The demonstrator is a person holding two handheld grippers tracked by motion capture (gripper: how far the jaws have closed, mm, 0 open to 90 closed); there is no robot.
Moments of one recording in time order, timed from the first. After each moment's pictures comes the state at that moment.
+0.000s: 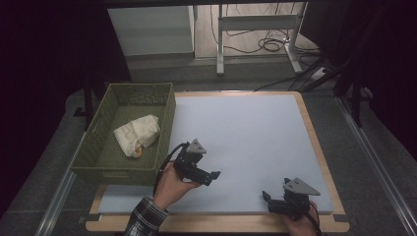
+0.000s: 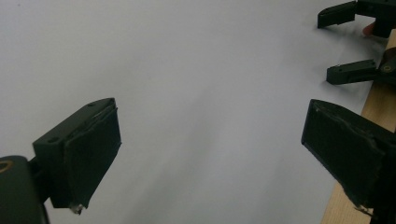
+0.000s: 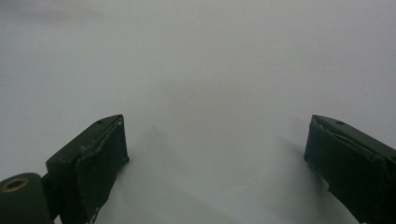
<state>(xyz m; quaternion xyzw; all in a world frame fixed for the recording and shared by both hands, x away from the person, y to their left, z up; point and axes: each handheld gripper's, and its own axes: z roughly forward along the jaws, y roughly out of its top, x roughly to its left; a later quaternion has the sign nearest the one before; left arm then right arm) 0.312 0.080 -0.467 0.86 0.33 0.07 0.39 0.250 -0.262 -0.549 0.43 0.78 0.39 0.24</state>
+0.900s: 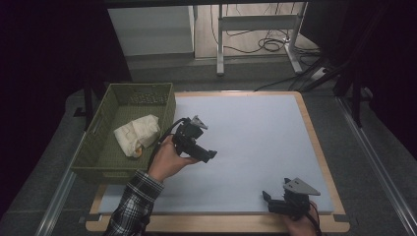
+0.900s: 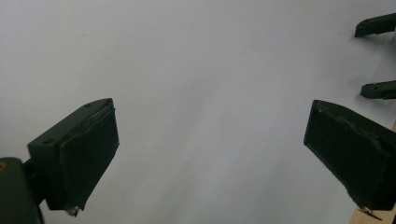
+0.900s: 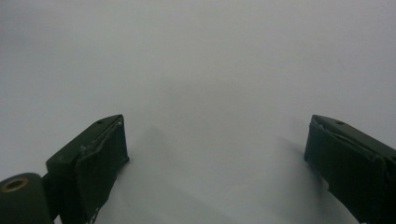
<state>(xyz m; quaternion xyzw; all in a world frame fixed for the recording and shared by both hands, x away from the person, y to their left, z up) 0.357 0.090 -0.413 0.88 0.34 0.09 0.33 0.250 -0.262 -0.549 0.42 0.78 0.39 0.24</state>
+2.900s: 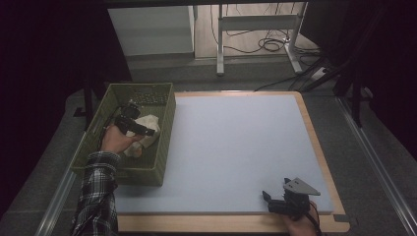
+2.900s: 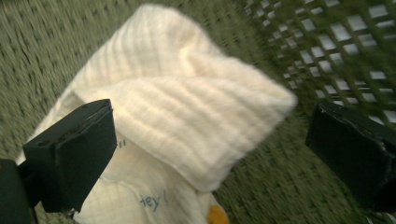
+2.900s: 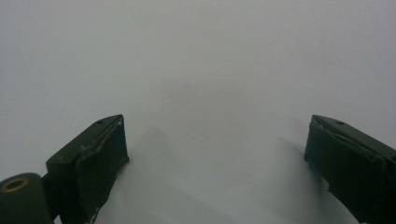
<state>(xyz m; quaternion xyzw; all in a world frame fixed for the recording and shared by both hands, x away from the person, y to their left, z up) 0.440 0.281 -0.470 0.80 0.55 0.11 0.22 0.250 -0.262 -0.549 0.42 0.78 0.39 0.24</state>
